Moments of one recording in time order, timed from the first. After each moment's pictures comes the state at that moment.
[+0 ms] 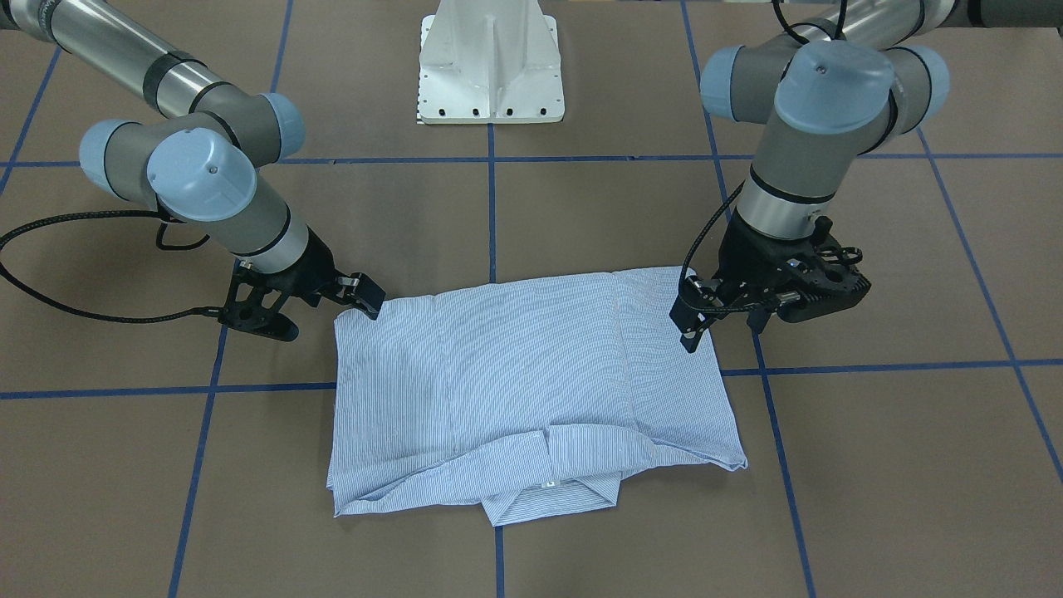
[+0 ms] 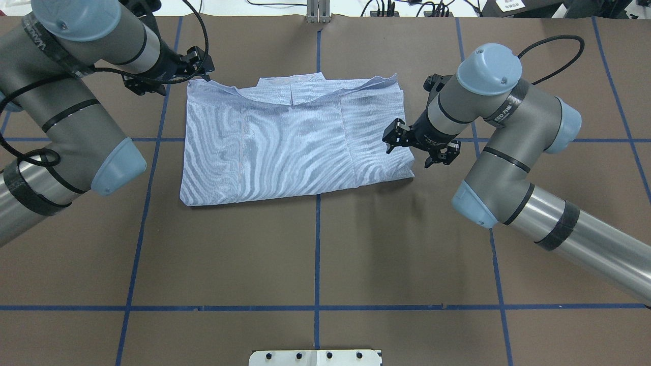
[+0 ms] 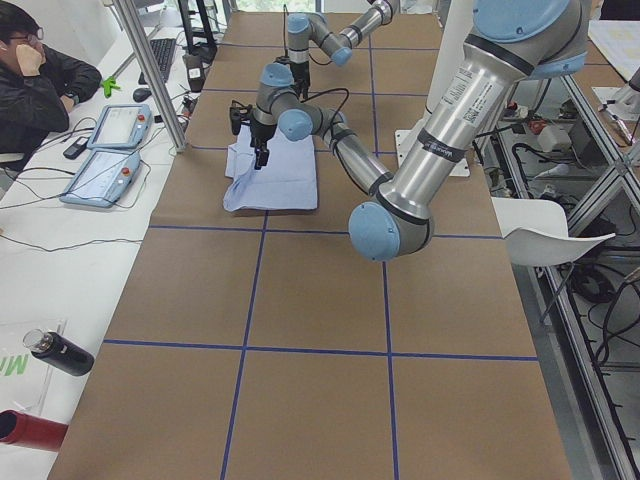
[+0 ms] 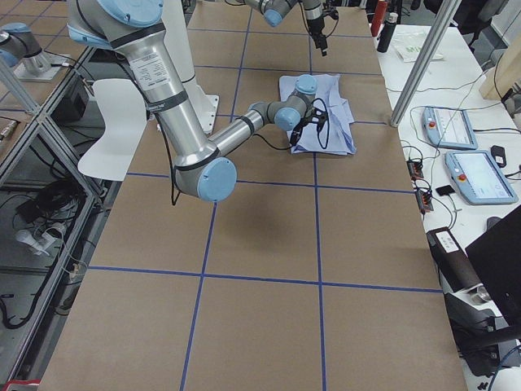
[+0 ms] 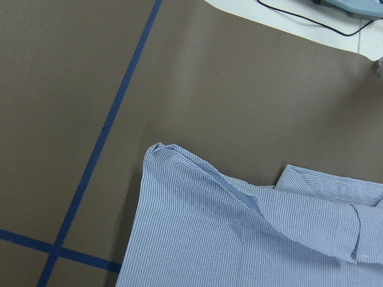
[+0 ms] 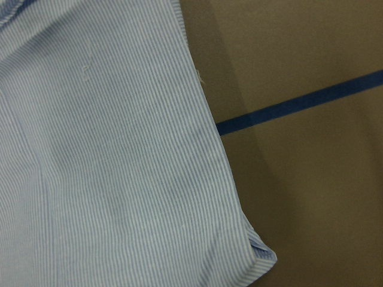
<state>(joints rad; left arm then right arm) -0.88 -2.14 -1.72 -1.71 -1.89 -1.29 0.75 -1.06 1.57 -1.28 2.15 1.37</state>
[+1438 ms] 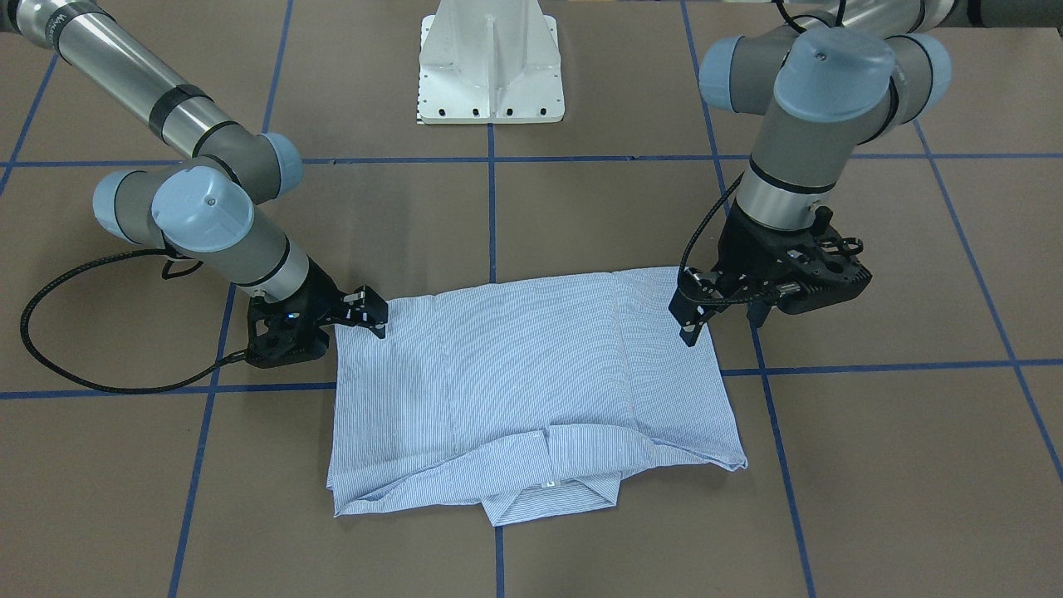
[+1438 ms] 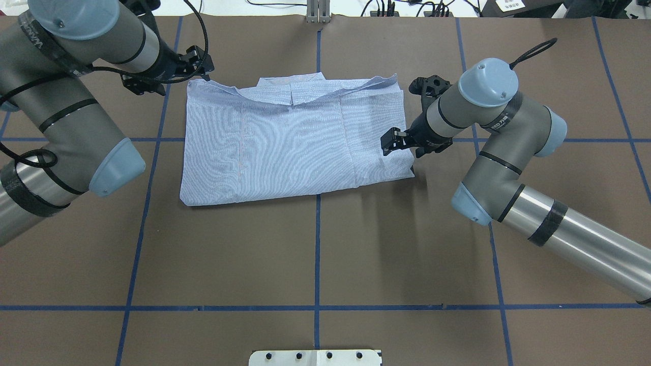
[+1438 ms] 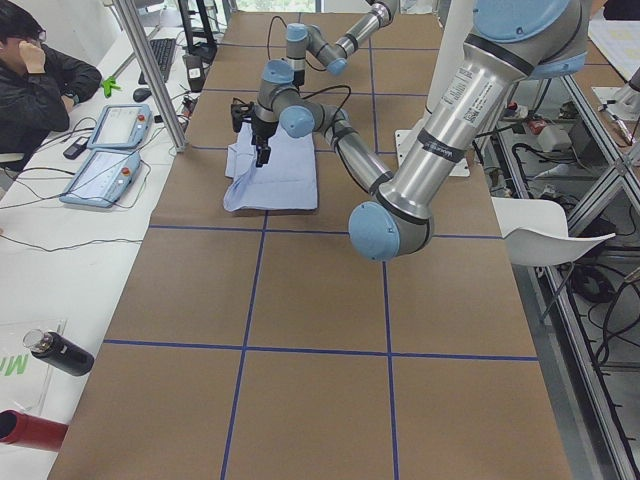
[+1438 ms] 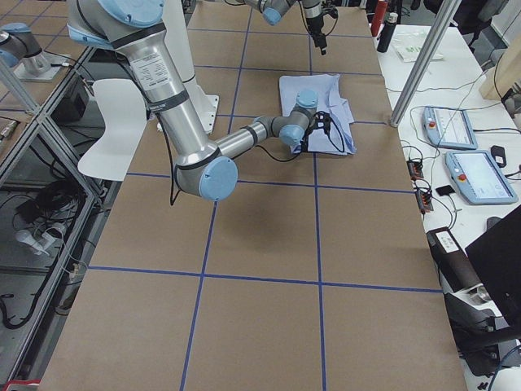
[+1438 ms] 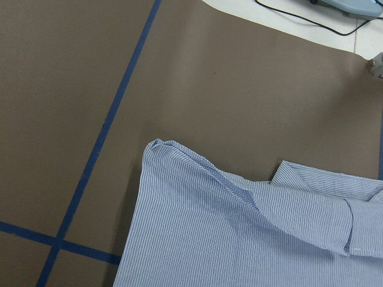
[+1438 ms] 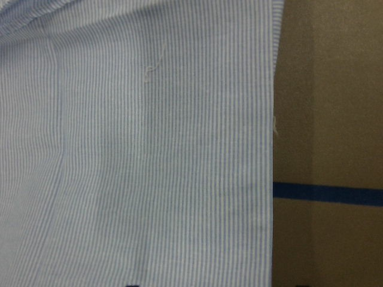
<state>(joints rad) -0.88 -2.14 -1.73 -1.69 -1.89 -1.29 0.75 -1.05 1.42 -1.02 2.13 1.10</state>
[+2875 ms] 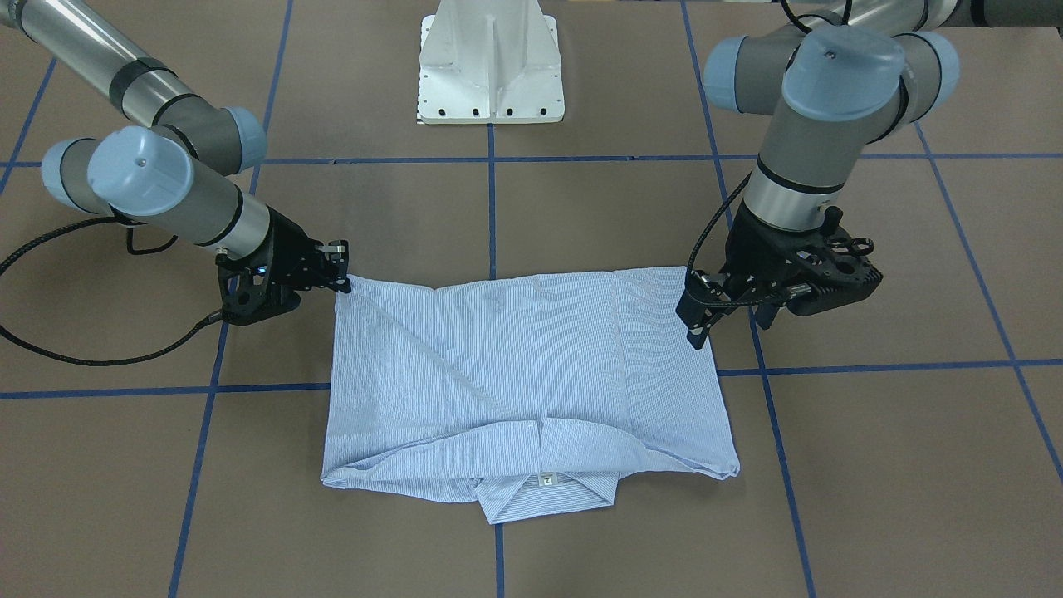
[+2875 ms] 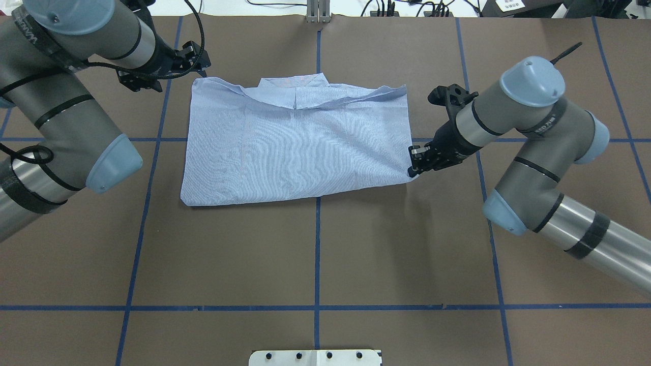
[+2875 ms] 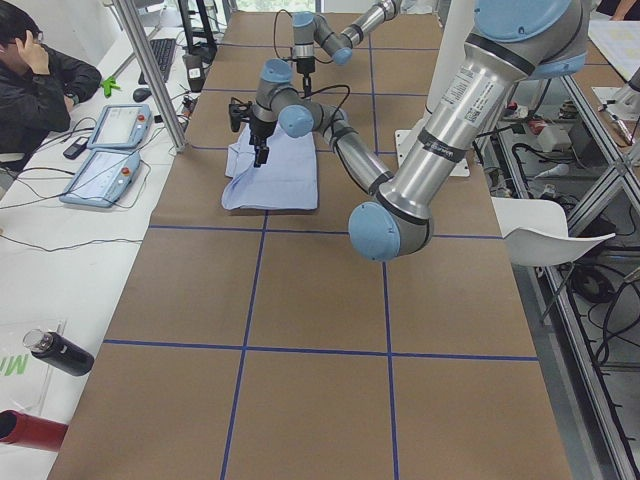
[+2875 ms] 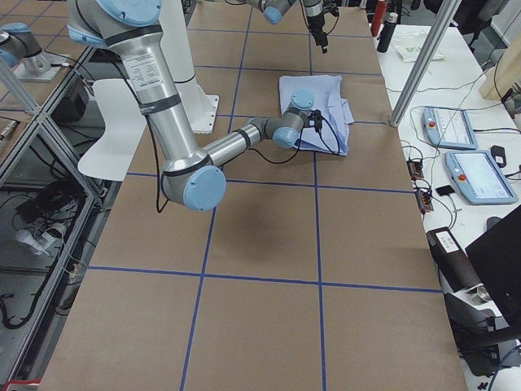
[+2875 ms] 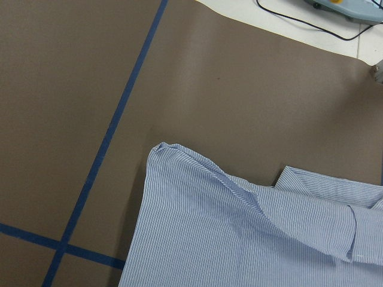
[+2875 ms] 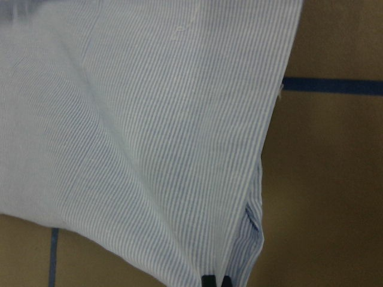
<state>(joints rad) -0.89 -2.14 -1.73 -1.68 -1.89 -1.29 0.78 -1.20 1.60 -0.98 2.35 1.07</state>
